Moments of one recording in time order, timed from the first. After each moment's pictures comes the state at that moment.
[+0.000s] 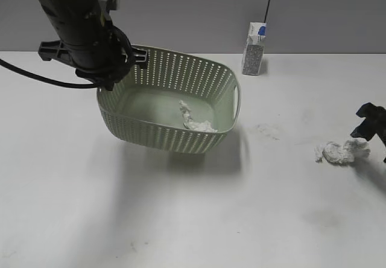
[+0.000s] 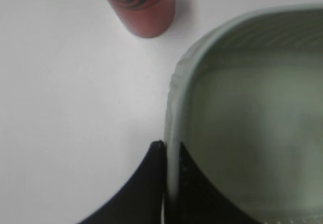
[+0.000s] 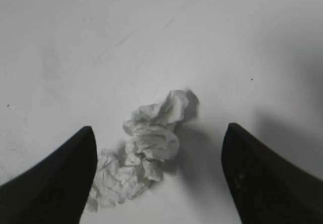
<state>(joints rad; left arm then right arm) -0.58 1.85 -1.42 0.15 0.90 -0.45 -0.02 1.63 -0.57 0.19 -0.07 0.57</state>
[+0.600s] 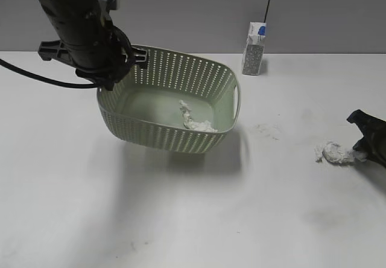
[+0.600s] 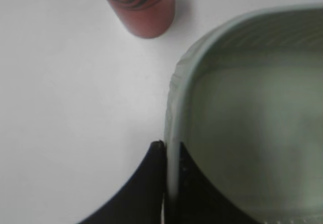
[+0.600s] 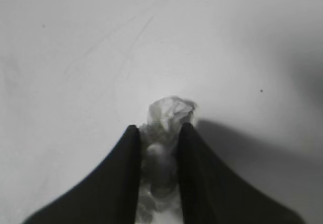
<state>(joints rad) -0.58 1.85 -1.42 0.15 0.90 -0.45 -0.02 1.79 -0.60 0.20 -0.18 0.60</state>
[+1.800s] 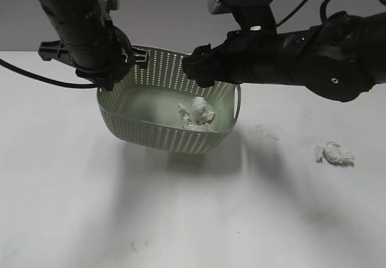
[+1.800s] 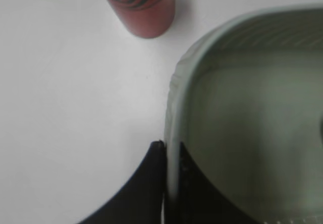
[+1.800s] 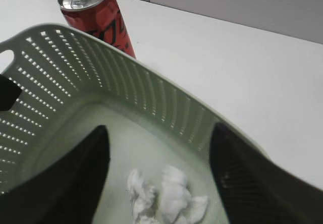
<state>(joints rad) -0.58 1.85 -1.42 0.15 0.90 -0.45 0.60 1.77 -1.00 -0.39 -0.23 0.61</state>
